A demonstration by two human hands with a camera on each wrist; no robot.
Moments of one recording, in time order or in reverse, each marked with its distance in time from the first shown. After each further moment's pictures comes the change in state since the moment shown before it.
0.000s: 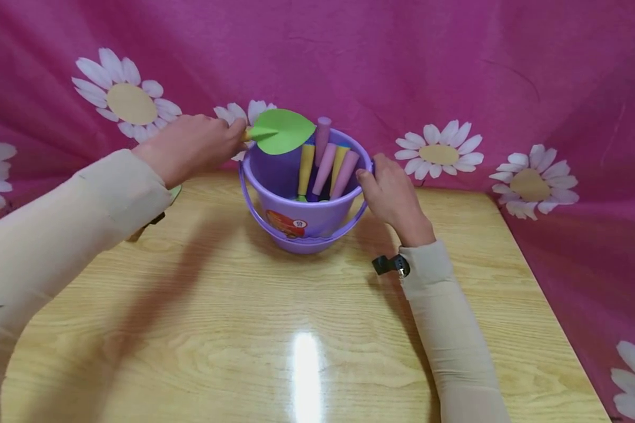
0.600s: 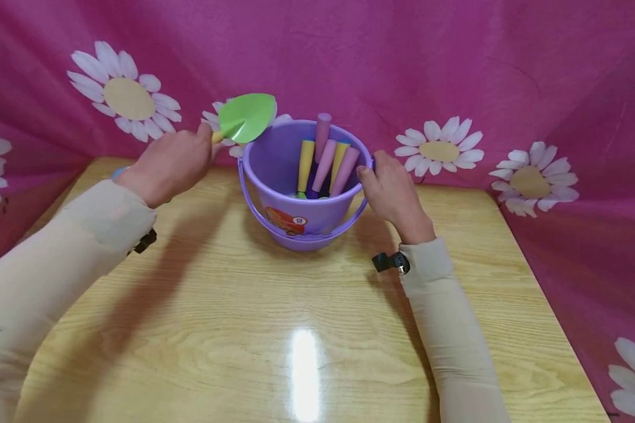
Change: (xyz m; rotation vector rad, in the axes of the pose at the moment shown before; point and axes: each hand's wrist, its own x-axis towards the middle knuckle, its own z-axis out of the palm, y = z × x) left_hand -0.027 -0.008 0.040 -0.284 0.036 -0.284; right_hand -0.002 0.001 0.000 -0.001 0.014 0.003
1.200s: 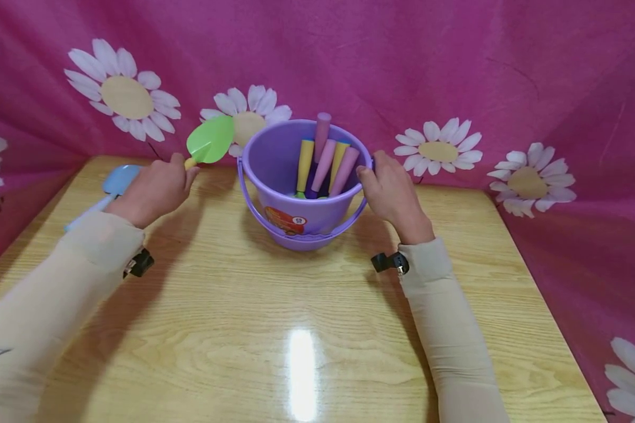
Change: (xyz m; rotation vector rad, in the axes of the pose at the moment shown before) left_hand -0.025 -0.036 0.045 -0.146 -0.070 -0.204; right_hand 0.001 0.001 0.001 -0.003 0.022 -0.025
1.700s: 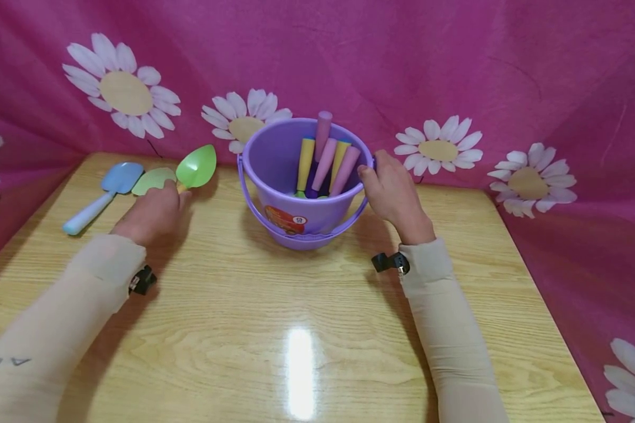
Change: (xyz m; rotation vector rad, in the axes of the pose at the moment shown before) left_hand -0.018 -0.029 0.043 -0.126 -0.175 -0.127; right_hand -0.002 -0.002 0.000 0.010 -0.005 0.006
